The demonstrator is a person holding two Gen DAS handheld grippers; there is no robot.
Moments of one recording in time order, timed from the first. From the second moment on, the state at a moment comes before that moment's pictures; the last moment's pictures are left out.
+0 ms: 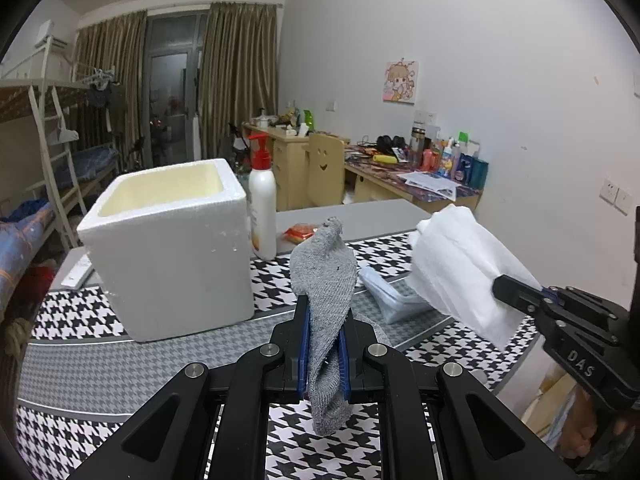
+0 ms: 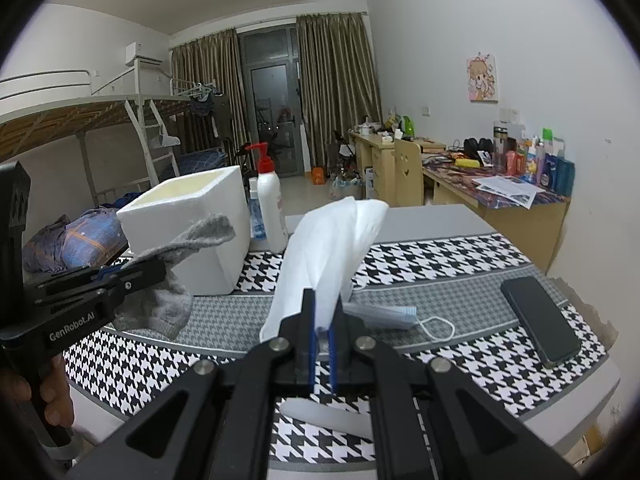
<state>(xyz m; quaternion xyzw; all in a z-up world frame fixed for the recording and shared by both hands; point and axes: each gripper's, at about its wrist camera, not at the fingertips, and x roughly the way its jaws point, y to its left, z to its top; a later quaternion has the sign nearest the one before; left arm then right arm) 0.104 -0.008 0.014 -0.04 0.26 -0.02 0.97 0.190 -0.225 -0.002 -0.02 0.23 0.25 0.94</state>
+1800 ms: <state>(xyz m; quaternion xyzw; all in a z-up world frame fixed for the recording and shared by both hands) 0.143 0.041 0.086 -0.01 0.19 0.01 0.98 0.222 -0.166 0.059 -0.03 0.17 0.25 0.95</state>
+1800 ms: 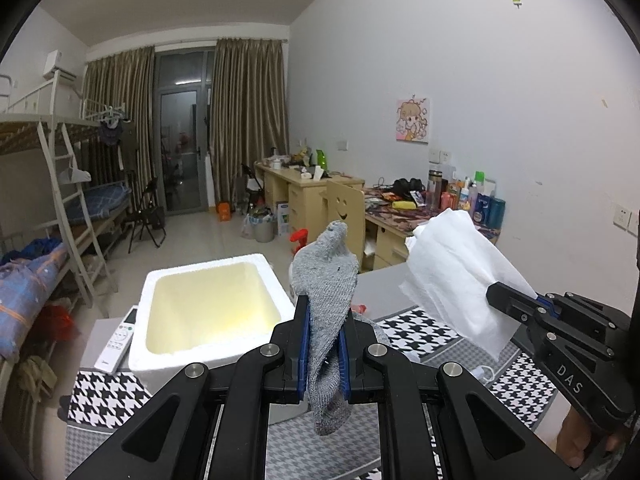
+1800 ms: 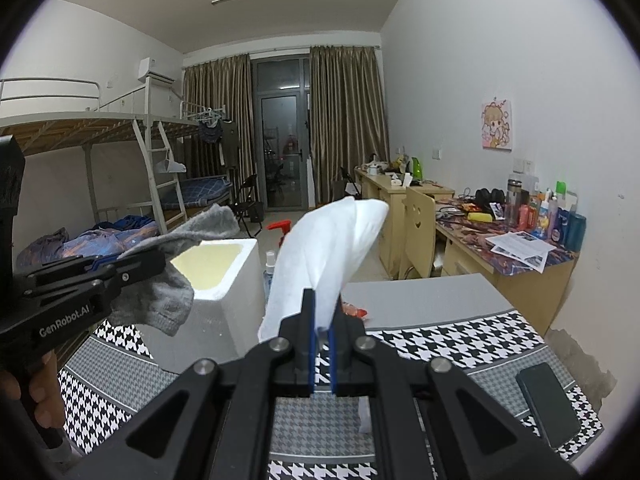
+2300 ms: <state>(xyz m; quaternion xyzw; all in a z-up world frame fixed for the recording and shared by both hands) 0.158 0.065 0.096 -0.01 0.18 0.05 0.98 0.239 -0.141 0.070 -0.04 0.16 0.27 0.95</state>
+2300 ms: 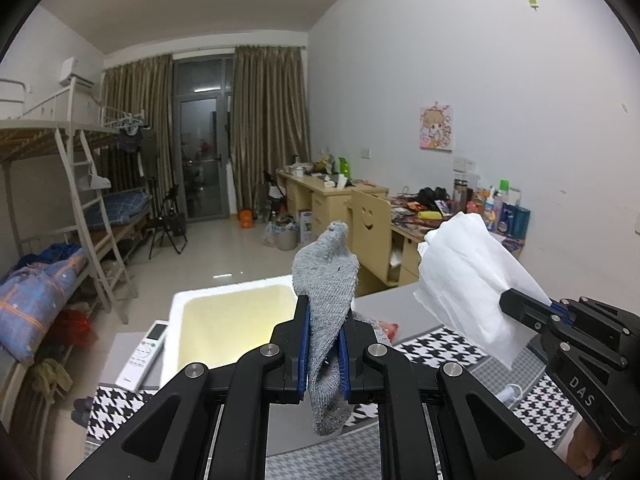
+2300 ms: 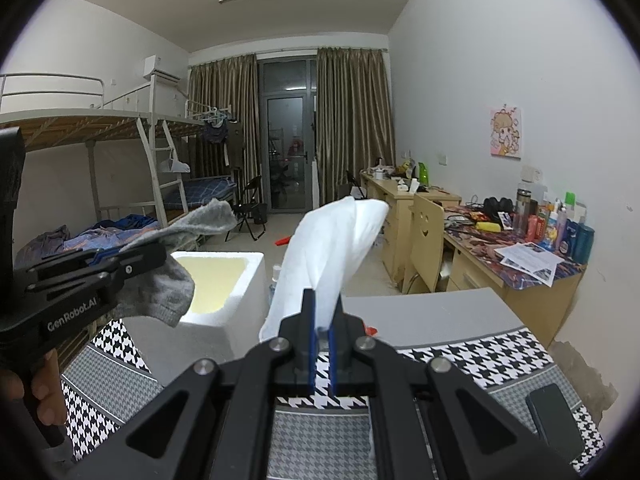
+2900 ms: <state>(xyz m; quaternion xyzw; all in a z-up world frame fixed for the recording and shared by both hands) 0.167 0.099 0.103 -0.02 0.16 0.12 0.98 0.248 -0.107 0.084 -0.06 0.15 0.31 0.94</state>
